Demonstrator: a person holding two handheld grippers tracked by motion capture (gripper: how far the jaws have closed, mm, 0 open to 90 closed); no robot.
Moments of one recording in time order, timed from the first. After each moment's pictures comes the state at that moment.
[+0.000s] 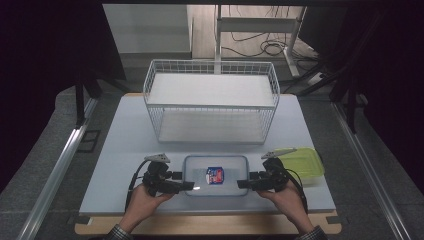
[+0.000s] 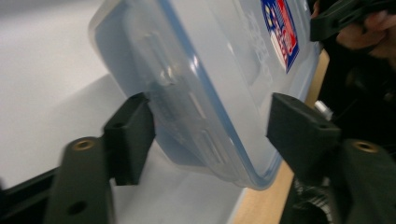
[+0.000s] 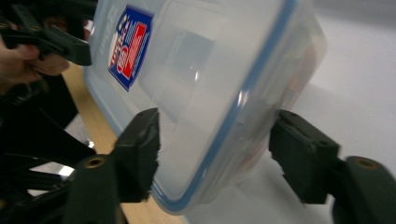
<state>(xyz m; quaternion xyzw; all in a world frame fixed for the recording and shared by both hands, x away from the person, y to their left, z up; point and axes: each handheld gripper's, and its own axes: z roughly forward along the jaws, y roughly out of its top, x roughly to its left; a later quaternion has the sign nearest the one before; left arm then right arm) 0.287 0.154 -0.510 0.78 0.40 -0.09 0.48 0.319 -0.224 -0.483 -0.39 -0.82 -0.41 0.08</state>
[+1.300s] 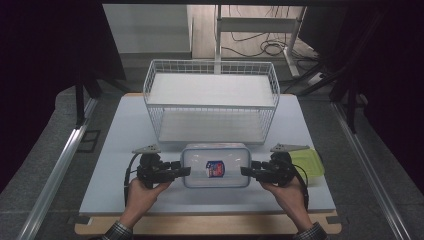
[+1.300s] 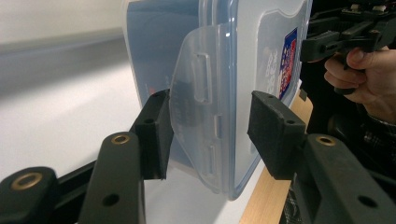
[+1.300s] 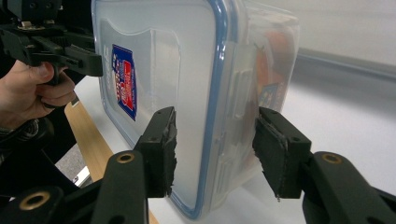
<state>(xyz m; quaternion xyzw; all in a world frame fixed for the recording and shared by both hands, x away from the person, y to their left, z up) 0.292 0.163 -0.479 0.74 0.41 -0.04 0.53 0.317 -0.227 -0.450 -0.39 -0.79 -0.48 0.02</state>
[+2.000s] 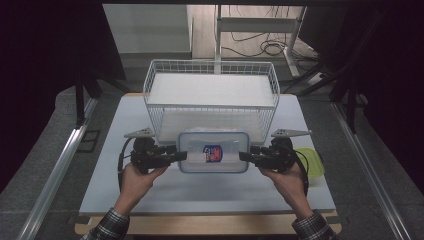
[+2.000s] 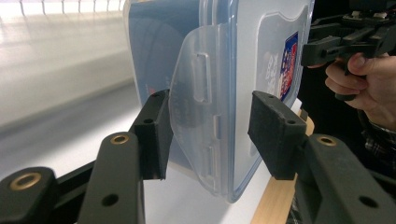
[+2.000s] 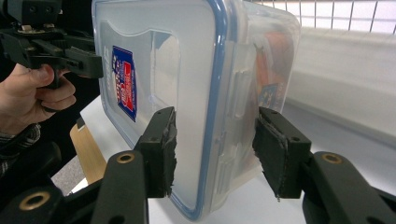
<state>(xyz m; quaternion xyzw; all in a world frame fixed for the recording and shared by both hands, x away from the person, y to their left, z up) 0.309 0.172 -0.431 0.74 0.40 0.00 0.55 0.334 -0.216 -0.409 -0.37 -0.78 -0.51 -0.01</state>
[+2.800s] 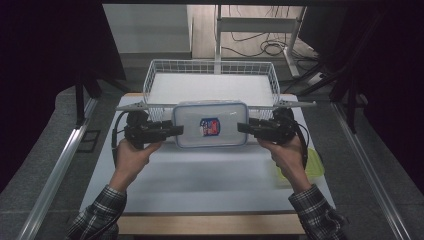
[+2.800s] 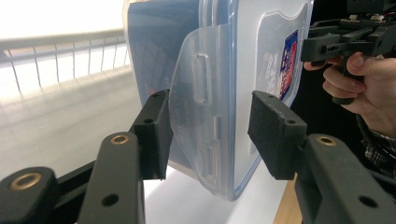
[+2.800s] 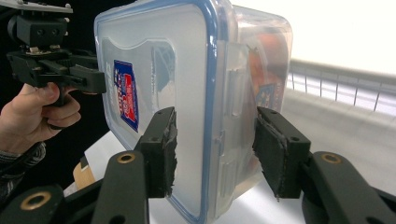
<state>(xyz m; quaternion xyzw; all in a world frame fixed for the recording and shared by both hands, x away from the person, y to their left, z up) 0.342 0.185 -0.375 0.73 0.39 0.02 0.56 0.374 -0.205 -0.353 -0.35 -0.76 -0.55 -0.03</state>
